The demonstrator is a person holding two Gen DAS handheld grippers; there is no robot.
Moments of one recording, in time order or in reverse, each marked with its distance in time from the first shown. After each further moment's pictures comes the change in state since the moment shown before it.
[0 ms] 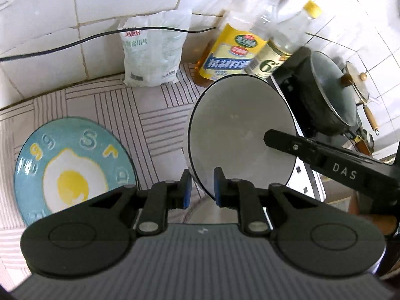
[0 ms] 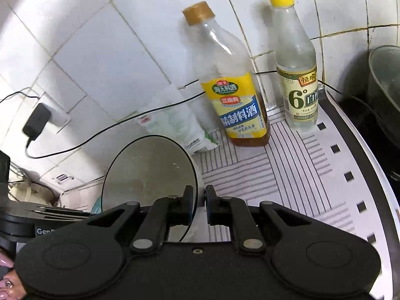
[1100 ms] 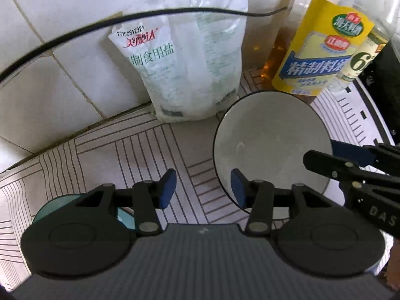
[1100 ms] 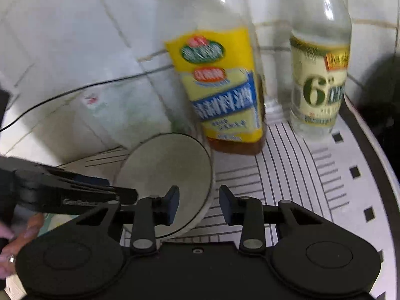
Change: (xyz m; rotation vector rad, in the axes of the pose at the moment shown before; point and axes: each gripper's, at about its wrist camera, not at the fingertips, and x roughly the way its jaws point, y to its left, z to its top) left arm 0.130 0.029 0.068 0.127 0.001 0.307; right arm 0.114 -0.038 0.010 -0.102 0.030 -0.085
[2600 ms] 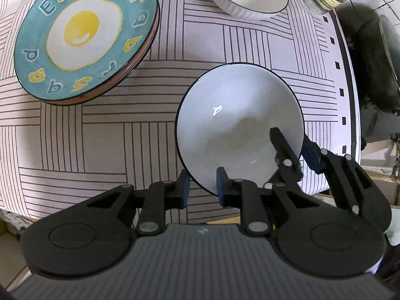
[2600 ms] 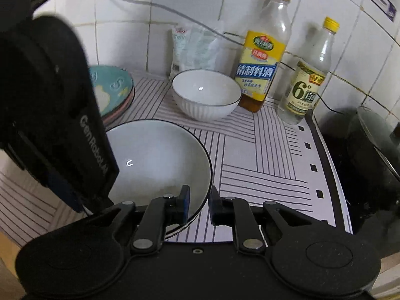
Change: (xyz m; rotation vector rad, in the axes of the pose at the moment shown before) left arm -0.080 -0.055 -0.171 -0.389 0.286 -0.122; right arm -0.104 0.066 -0.158 -0.496 -0.061 -0.237
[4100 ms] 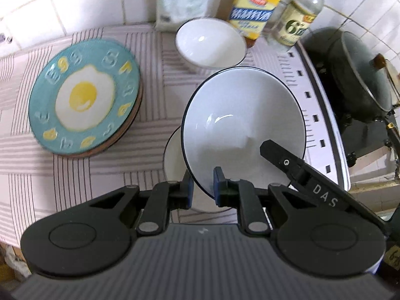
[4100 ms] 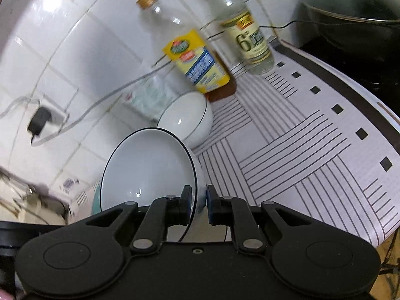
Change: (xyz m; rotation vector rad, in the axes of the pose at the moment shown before) left arm -0.046 -0.023 -0.016 0.109 -0.264 0.014; right arm -0.006 -0.085 -0.011 0.794 -0.025 0.324
